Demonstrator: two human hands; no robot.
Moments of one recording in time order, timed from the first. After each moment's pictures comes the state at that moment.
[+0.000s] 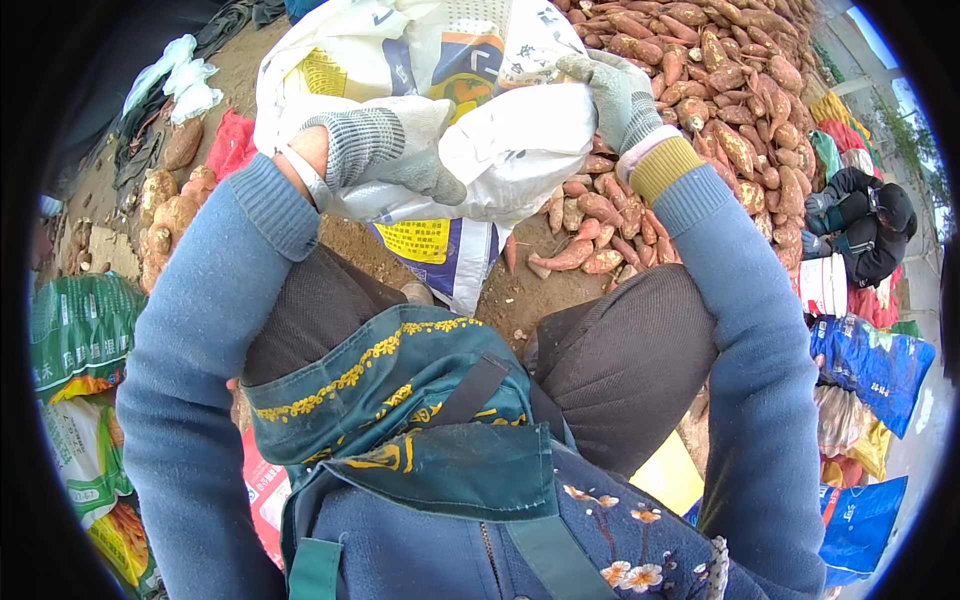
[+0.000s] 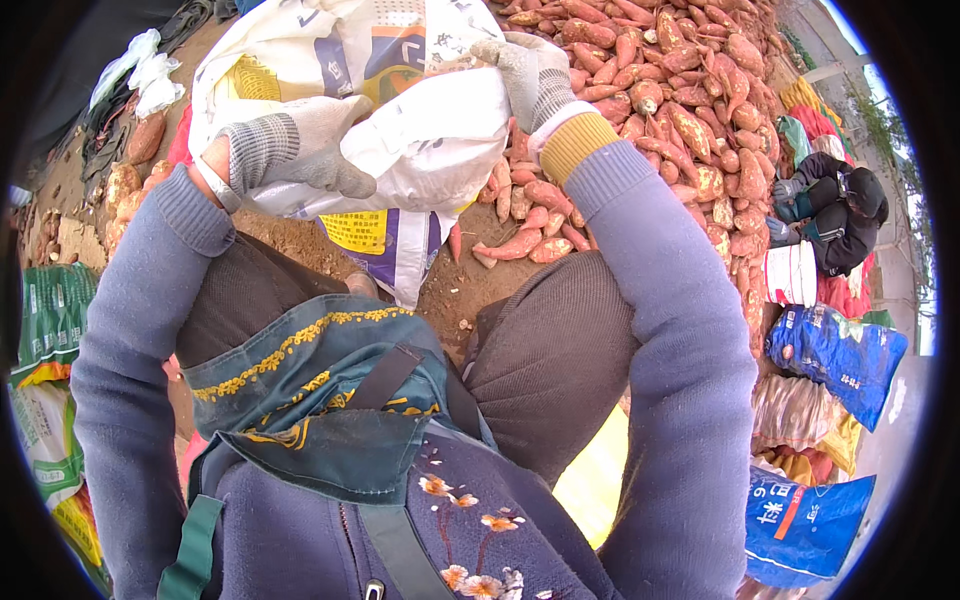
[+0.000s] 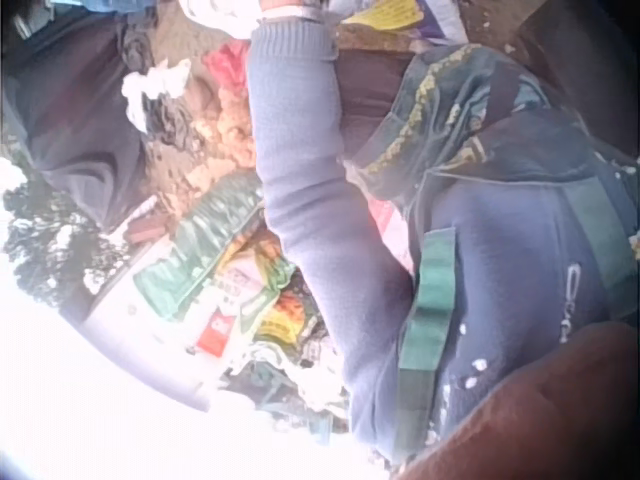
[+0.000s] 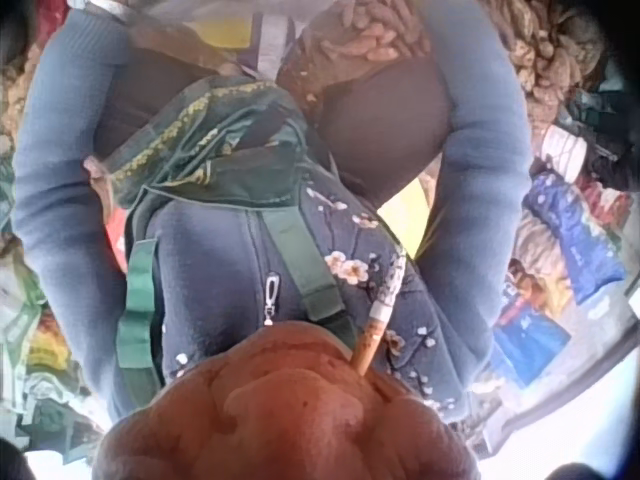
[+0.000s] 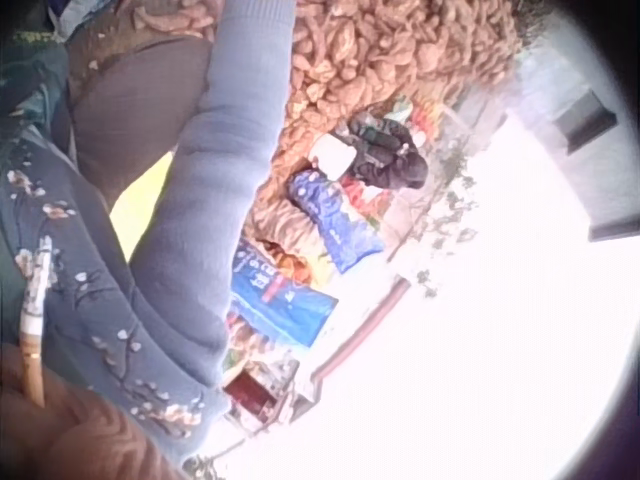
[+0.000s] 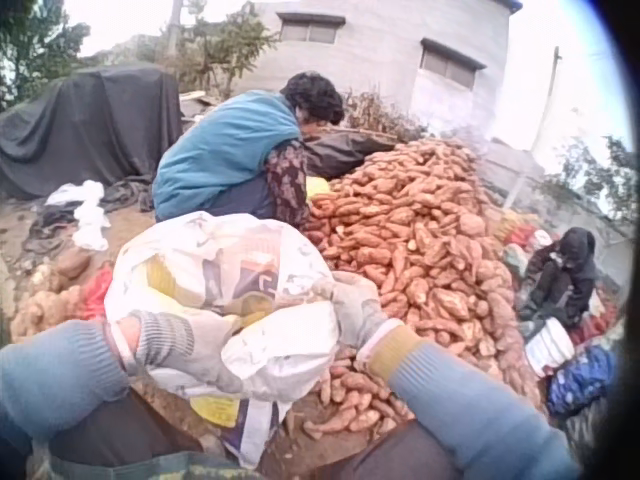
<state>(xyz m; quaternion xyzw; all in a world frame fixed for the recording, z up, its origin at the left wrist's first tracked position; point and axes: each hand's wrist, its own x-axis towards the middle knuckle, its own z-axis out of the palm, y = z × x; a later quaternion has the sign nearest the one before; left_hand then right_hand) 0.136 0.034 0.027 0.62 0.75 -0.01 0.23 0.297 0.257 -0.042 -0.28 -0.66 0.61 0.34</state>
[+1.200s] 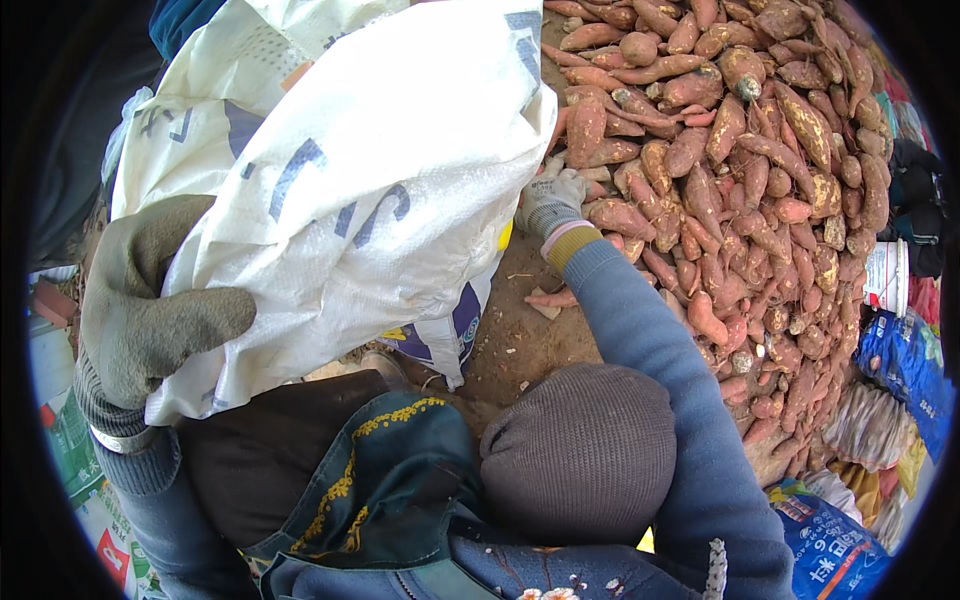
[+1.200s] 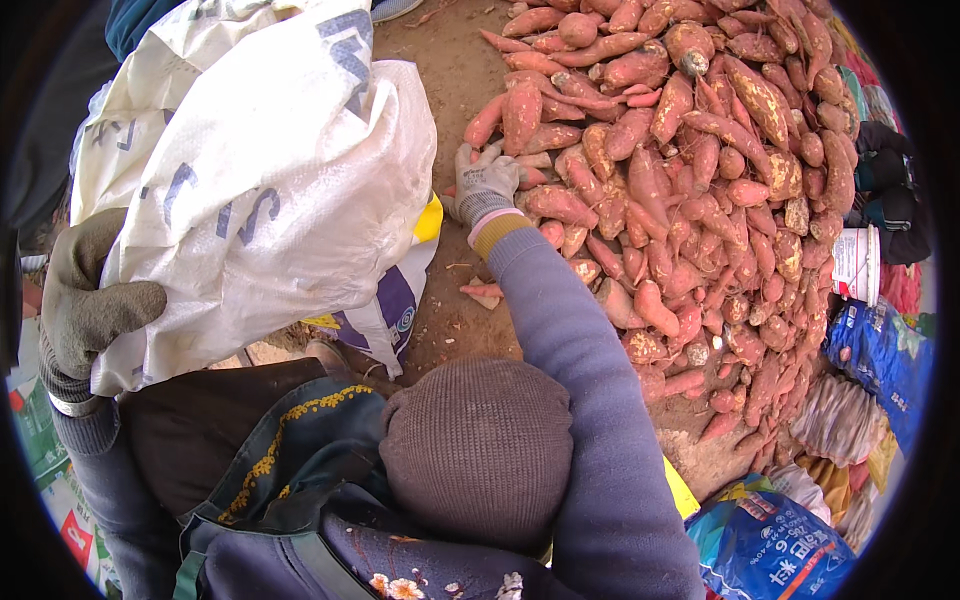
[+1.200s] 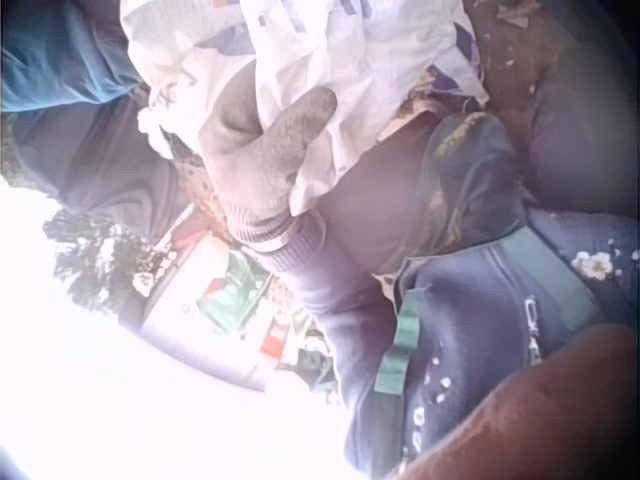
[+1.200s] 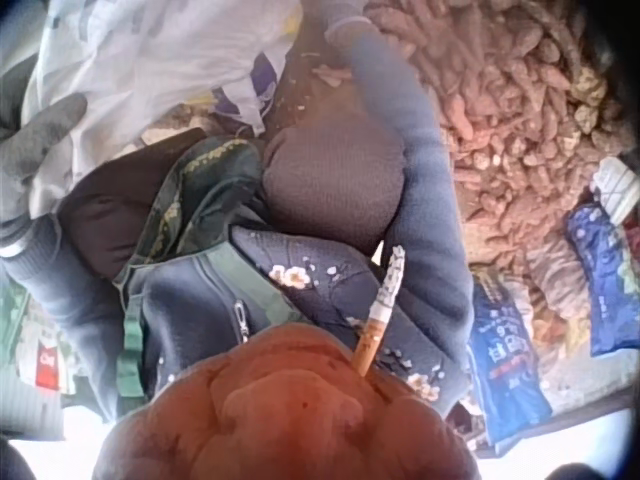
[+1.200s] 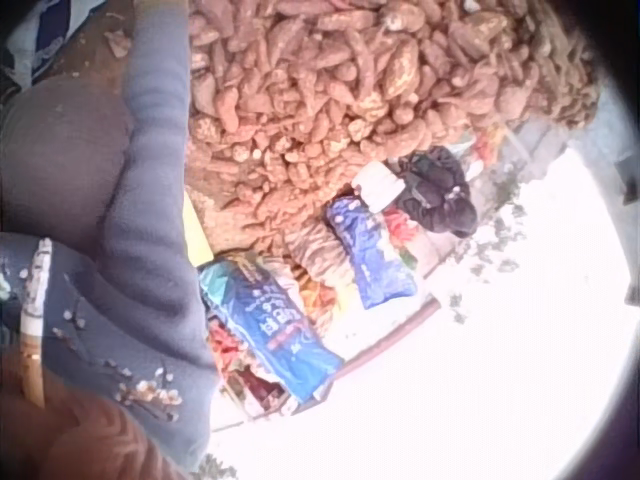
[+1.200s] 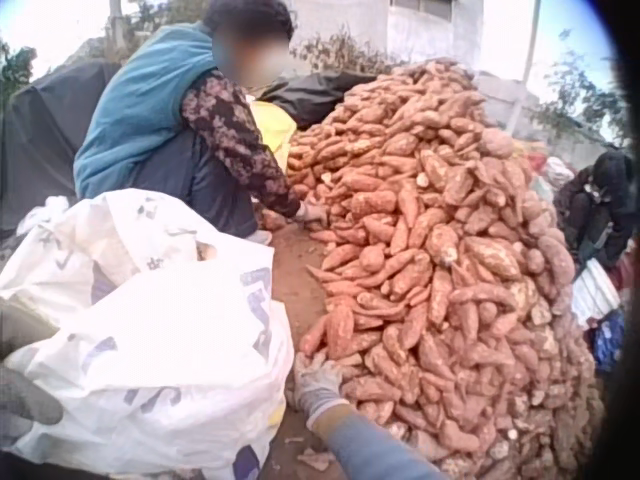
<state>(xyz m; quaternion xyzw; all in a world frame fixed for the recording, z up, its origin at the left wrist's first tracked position) 0.105 0.053 0.051 0.37 0.79 0.29 0.39 0.290 0.299 -0.295 -0.47 -0.85 0.12 -0.22</state>
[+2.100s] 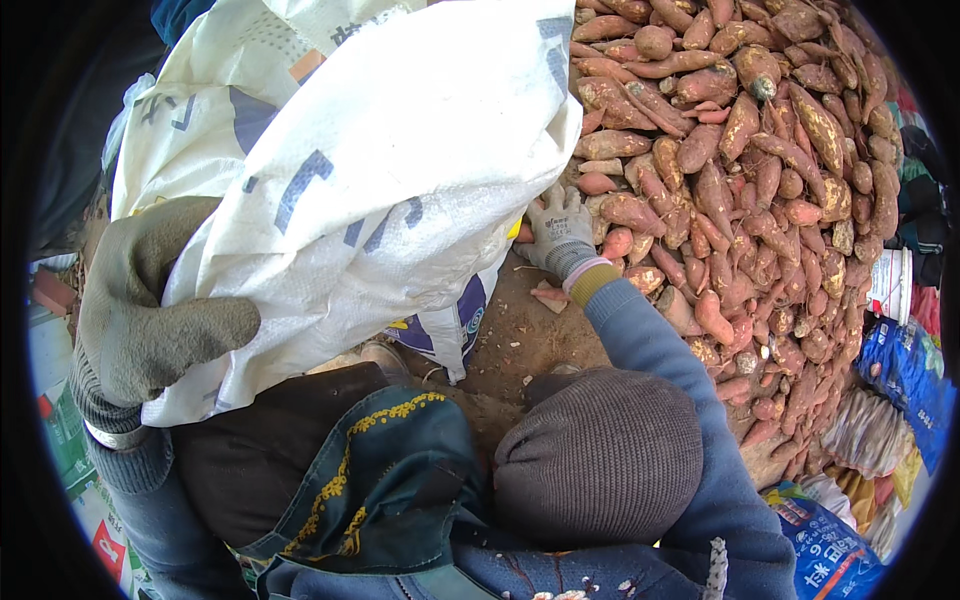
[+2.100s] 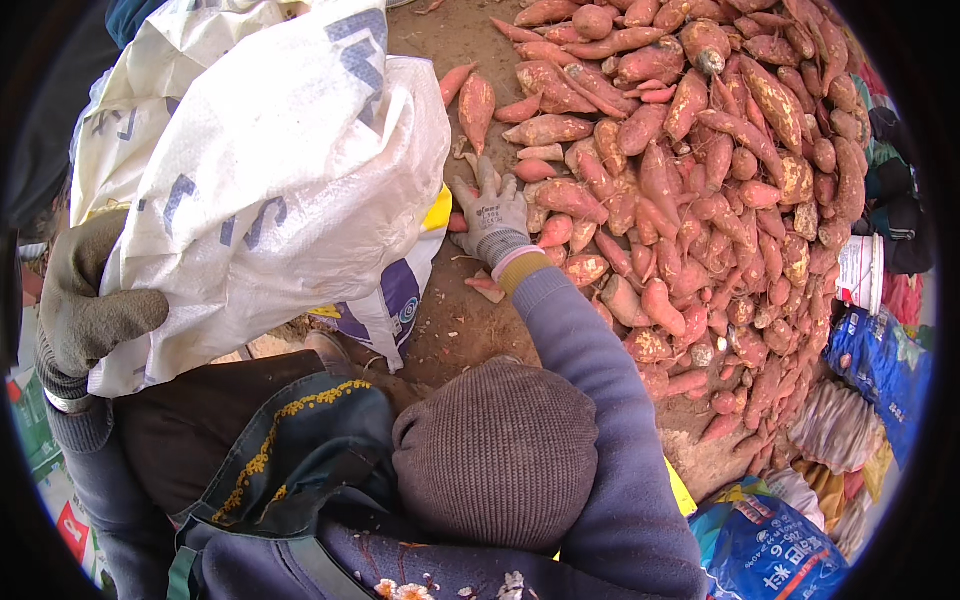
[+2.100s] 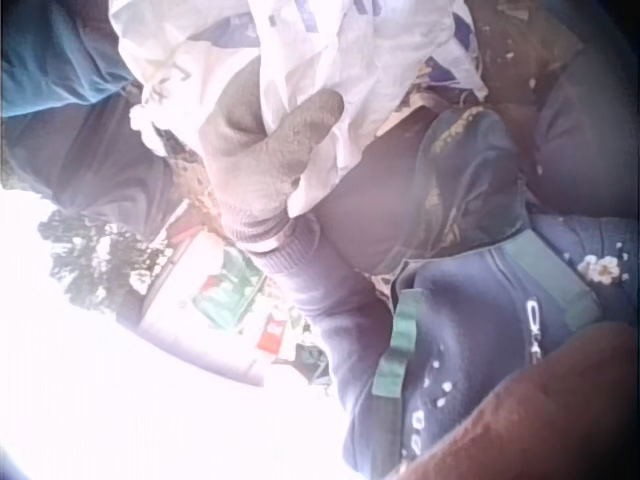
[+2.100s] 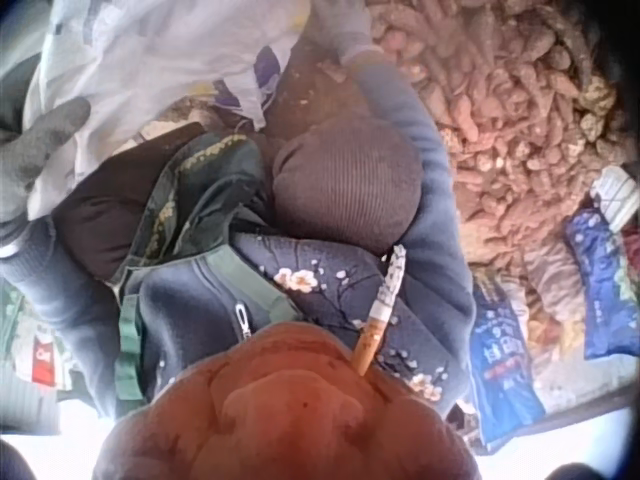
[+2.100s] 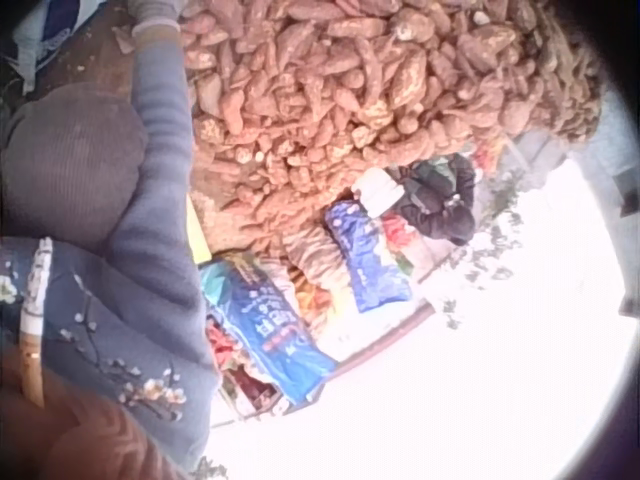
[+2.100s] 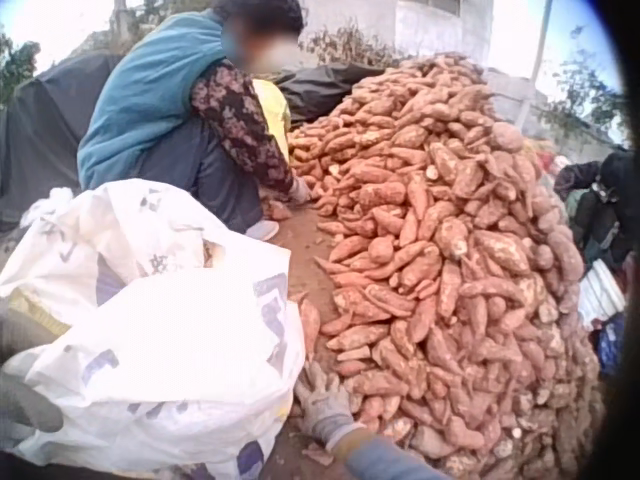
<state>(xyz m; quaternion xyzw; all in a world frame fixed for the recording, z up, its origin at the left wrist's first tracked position) 0.099 0.042 0.045 0.39 0.79 0.25 0.41 0.329 0.249 -0.305 -0.39 -0.90 0.15 -0.14</state>
